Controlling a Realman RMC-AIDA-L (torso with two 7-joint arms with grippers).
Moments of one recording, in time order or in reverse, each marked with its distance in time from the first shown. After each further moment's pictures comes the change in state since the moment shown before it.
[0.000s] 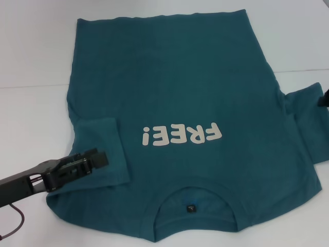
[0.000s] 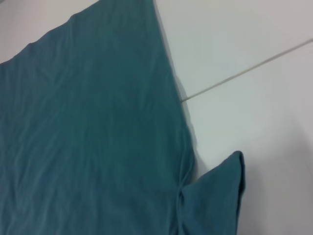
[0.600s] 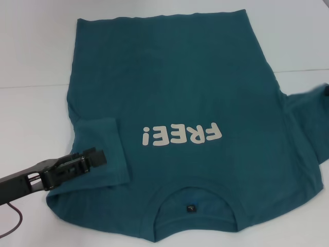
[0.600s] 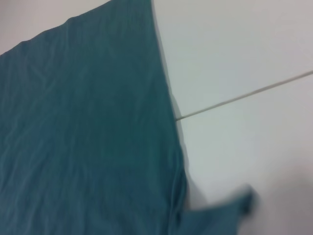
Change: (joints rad) left arm -0.002 0.006 -0.003 0.000 0.000 0.002 -0.018; right arm 0.045 -0.005 0.003 -0.066 -0.127 -0.028 0.041
